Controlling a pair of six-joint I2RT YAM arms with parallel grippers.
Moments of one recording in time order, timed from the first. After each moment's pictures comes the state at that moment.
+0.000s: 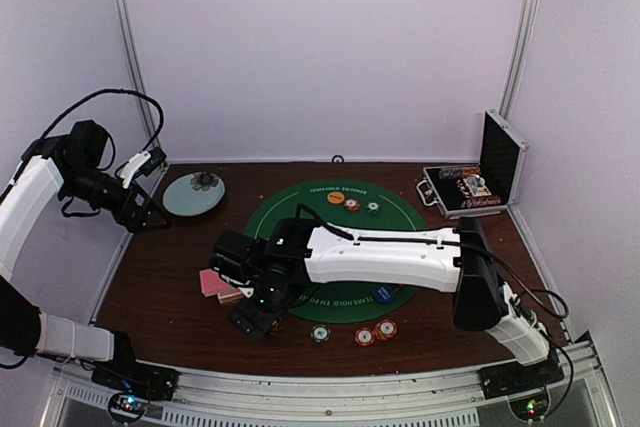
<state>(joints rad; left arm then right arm) 0.05 1.20 1.27 -1.24 0.61 0.63 1.31 2.38 2.26 -1.08 0.09 0.35</state>
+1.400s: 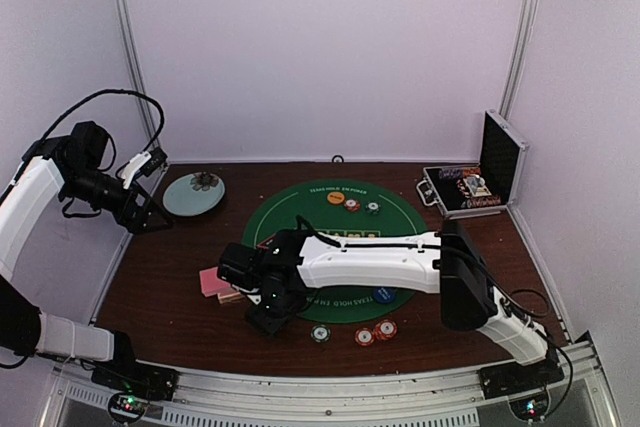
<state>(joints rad) 0.05 1.20 1.26 -1.23 0.63 0.63 1.28 2.45 2.22 -1.09 0.08 0.35</state>
